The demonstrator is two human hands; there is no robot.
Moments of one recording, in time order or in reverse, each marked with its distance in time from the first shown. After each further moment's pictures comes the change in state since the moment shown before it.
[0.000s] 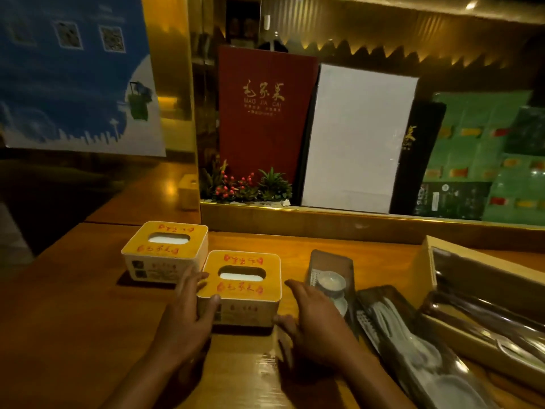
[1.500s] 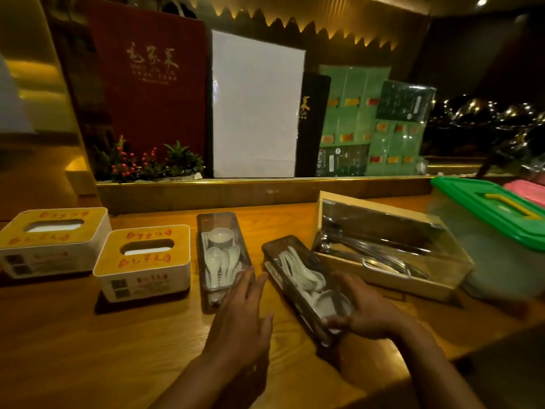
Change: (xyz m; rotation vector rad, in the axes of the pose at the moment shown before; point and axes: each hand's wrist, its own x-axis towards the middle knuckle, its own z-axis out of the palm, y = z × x) left_hand -0.097 0.132 0.164 0.200 -0.376 0.365; right_hand -0.181 0.155 -0.111 0.071 -0.168 0.463
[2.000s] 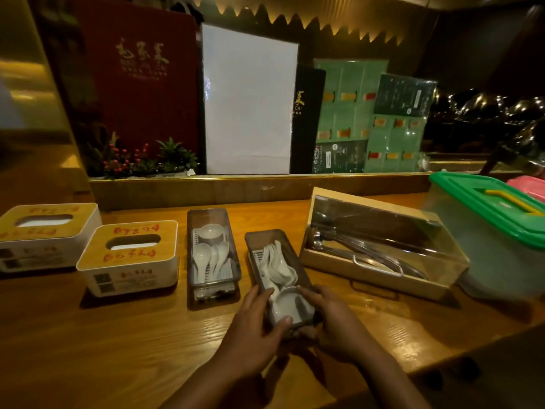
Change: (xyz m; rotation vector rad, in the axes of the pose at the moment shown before) left_hand -0.003 0.031 0.038 -0.392 -0.152 -0.193; right_hand -0.007 -0.004 0.047 0.048 0.082 -0.171
